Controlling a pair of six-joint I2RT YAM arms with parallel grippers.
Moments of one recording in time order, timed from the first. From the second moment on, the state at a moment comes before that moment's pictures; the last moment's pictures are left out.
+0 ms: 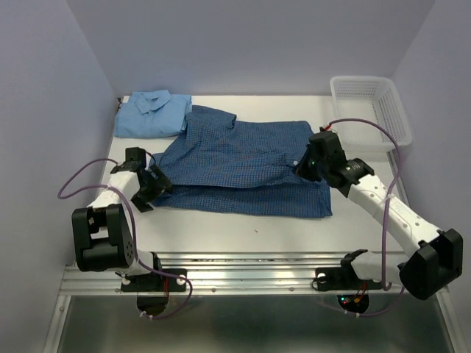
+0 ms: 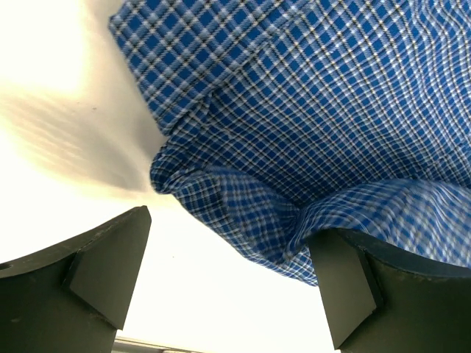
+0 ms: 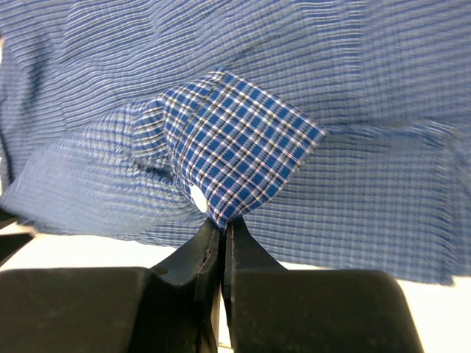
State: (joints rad) left arm 0.10 1.42 0.81 -0.63 0.02 -0.63; right arm 0.47 1.24 1.03 -0.54 0.14 0.75
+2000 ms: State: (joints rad) left arm 0.11 1.43 0.81 -0.65 0.04 -0.65; right arm 0.43 1.45 1.04 -0.93 0.51 0.81
